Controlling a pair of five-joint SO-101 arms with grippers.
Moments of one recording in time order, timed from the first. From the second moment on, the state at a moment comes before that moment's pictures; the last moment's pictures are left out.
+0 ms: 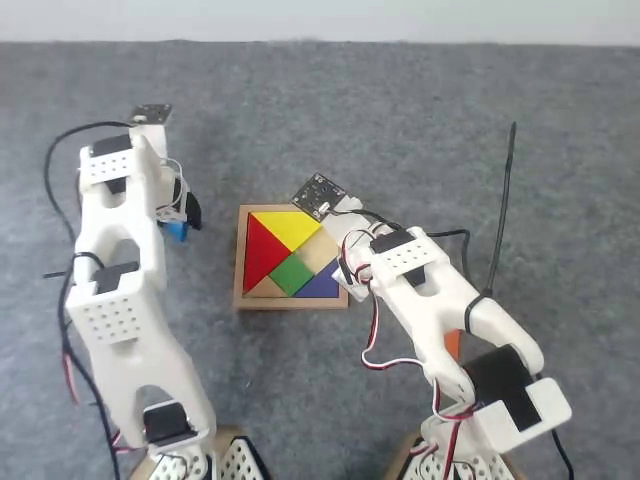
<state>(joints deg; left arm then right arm) -21.5 38.3 -15.2 77.4 -9.8 -28.8 -0.4 39.3 40.0 23.7</state>
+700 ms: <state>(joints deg) -21.5 38.3 -15.2 77.7 -11.6 -28.8 -0.4 39.3 40.0 23.7</state>
